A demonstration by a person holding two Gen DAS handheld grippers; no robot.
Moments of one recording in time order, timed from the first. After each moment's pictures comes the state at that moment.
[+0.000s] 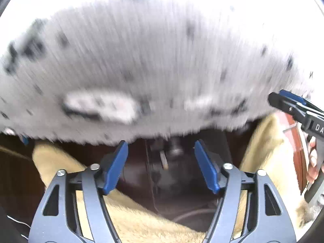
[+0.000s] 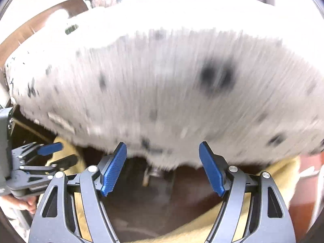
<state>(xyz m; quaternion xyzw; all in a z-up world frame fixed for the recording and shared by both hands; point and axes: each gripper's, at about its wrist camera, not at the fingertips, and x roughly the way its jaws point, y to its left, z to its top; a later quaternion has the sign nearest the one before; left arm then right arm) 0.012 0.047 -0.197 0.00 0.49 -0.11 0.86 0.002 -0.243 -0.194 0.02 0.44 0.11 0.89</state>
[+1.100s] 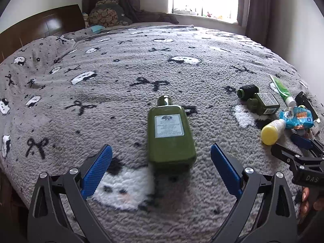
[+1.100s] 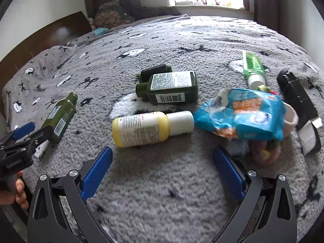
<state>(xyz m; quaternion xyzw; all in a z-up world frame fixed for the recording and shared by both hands) 0.222 0.067 -0.087 0.00 0.39 0.03 0.92 0.221 -0.173 -0.117 0.04 0.42 0.14 0.90</state>
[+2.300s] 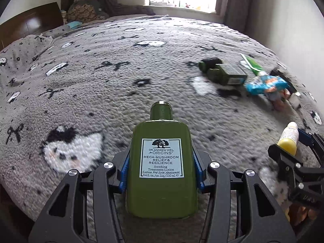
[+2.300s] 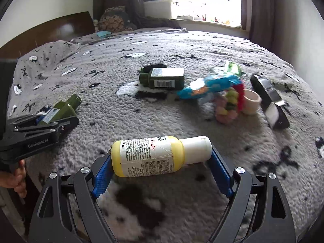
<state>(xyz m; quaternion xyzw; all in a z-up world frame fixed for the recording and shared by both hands) 0.180 0.019 -0.109 0.01 0.41 -0.05 0.91 0.147 -0.190 -0.113 -0.01 0.36 0.12 0.93</state>
